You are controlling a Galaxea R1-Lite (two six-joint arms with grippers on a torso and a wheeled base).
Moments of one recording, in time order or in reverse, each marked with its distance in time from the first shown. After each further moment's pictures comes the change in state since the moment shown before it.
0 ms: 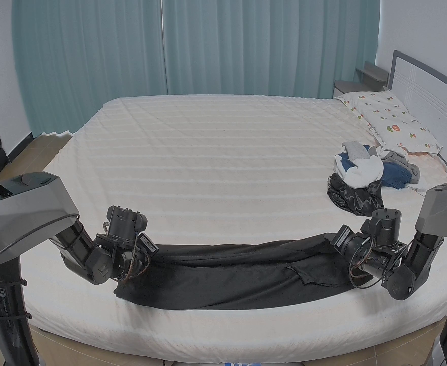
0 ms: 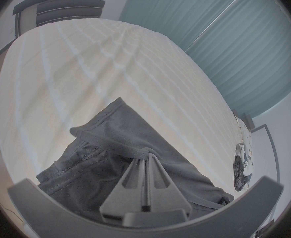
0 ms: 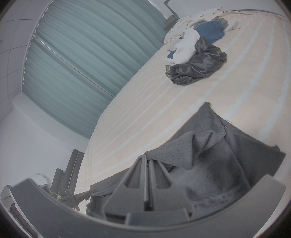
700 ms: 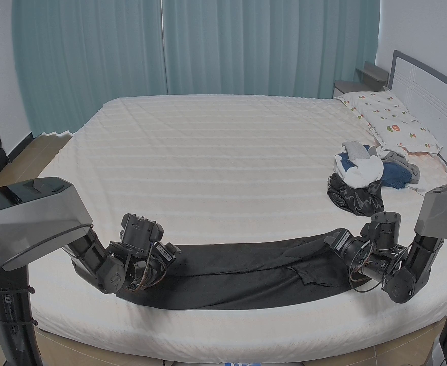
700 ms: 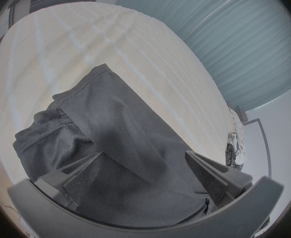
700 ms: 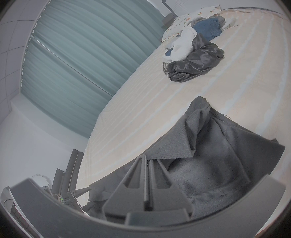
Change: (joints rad) left arm -0.088 0.018 0.007 -0.001 -0.084 -0.087; right arm 0.012 0.001 0.022 -0.005 -0.005 0.019
